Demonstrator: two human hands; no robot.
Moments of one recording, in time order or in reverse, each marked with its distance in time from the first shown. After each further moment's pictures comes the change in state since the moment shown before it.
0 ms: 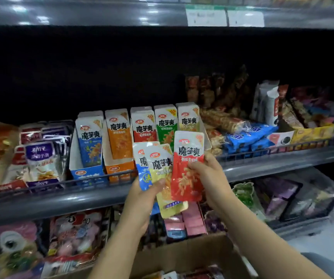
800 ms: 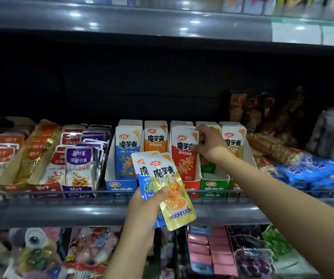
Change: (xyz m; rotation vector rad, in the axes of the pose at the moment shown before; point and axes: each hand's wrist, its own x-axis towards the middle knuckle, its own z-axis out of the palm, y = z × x) left_hand 0.020 0.032 -0.050 -0.128 0.249 -0.012; right_hand 0.153 -0.041 0.090 -1.102 -0.123 -0.473
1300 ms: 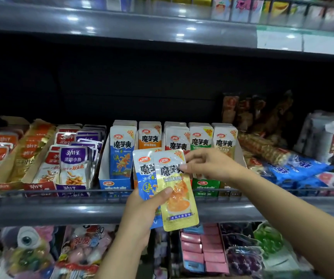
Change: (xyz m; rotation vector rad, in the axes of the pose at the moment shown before) left_hand -0.006 -0.002 0.006 0.052 -0.075 -0.004; right_hand -0.078 -0.021 -0.046 0.437 -0.501 -0.036
